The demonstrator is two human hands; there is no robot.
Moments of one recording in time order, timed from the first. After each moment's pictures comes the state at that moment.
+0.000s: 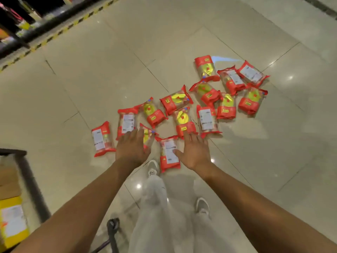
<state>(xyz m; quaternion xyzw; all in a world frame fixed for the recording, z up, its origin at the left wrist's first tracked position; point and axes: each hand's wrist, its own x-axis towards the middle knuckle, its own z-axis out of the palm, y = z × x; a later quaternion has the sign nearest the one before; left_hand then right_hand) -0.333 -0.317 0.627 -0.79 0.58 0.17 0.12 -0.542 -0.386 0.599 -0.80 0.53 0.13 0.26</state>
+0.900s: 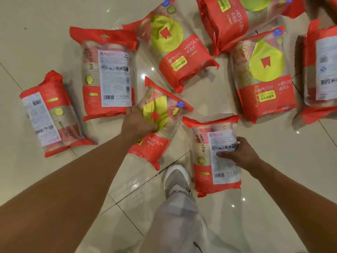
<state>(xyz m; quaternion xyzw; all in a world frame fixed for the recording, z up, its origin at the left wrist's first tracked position) -0.108 -0.423 -0.034 -0.85 0.28 0.45 0.06 -0.464 -0.449 -0.075 -0.42 0.68 0.20 0.56</state>
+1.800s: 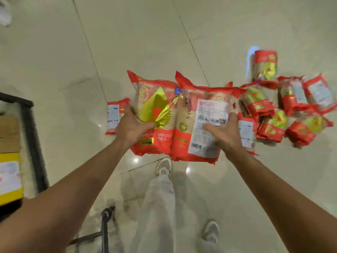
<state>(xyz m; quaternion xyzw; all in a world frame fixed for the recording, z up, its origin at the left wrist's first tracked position) -0.136 -0.376 0.490 -0.89 0.17 0.34 -0.25 -0.375 -0.528 0.478 -0.55 0.62 -0.09 0.55</state>
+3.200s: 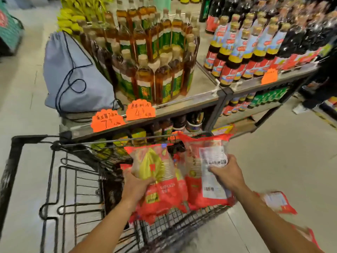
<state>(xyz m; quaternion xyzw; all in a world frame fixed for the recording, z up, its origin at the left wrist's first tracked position) -0.455 0.484 0.699 -0.63 -0.53 -0.02 -0.57 -0.257 0.245 0.743 -0.89 0.01 0.22 0.39</state>
